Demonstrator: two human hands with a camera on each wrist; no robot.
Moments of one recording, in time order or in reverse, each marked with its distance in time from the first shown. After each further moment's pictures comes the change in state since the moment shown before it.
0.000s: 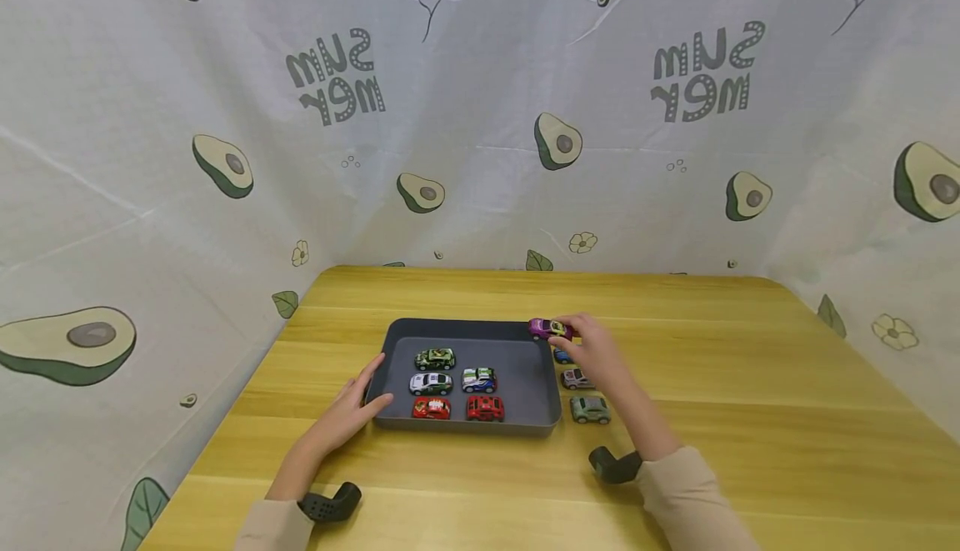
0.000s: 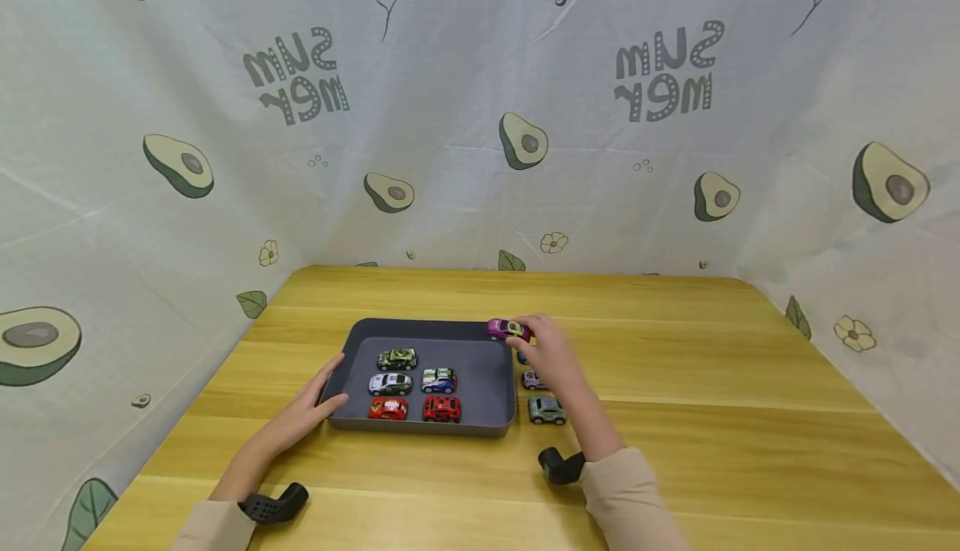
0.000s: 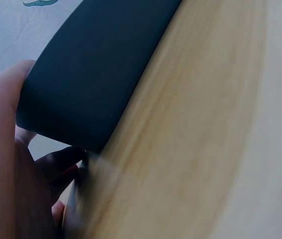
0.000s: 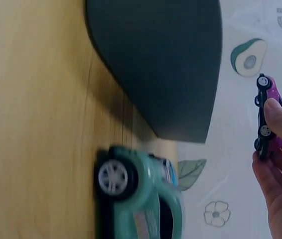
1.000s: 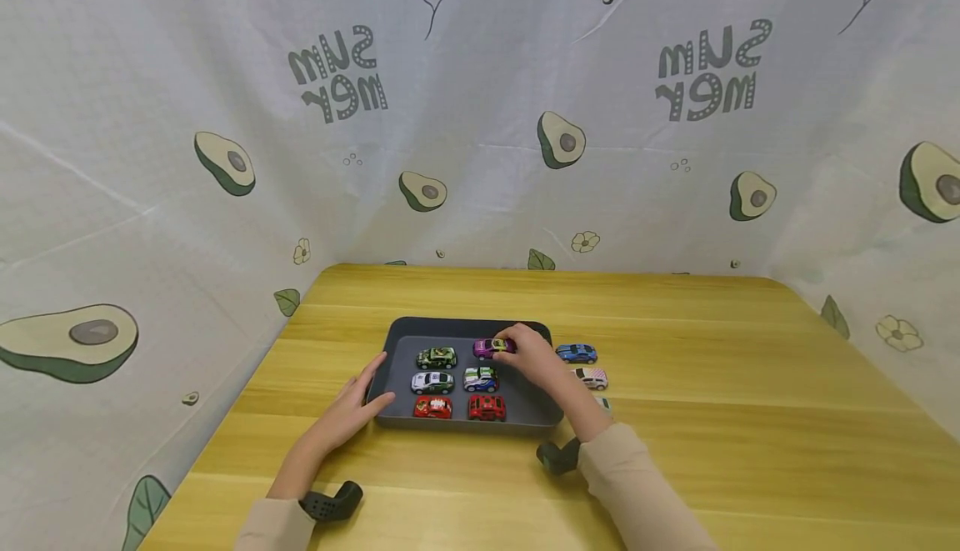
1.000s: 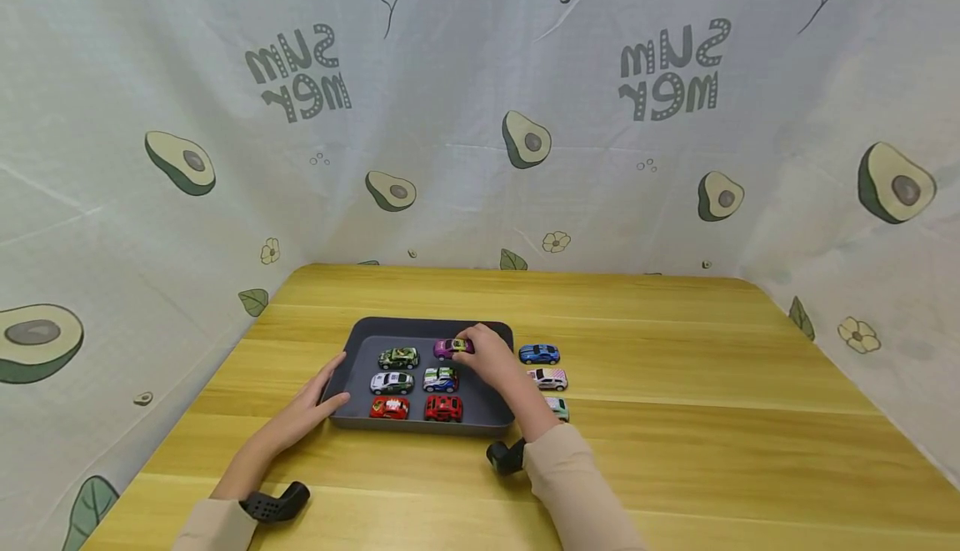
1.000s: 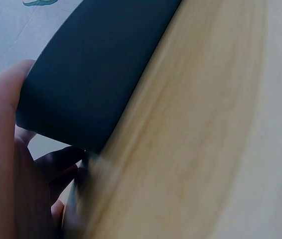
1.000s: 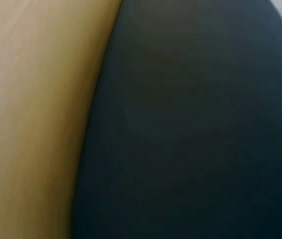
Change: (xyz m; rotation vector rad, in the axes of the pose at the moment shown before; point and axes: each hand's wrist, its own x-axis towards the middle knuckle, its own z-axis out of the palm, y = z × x) left_hand 0.000 0.001 -0.001 0.000 -0.005 0.004; right_hand 0.027 -0.050 0.055 0.033 -0.363 0.108
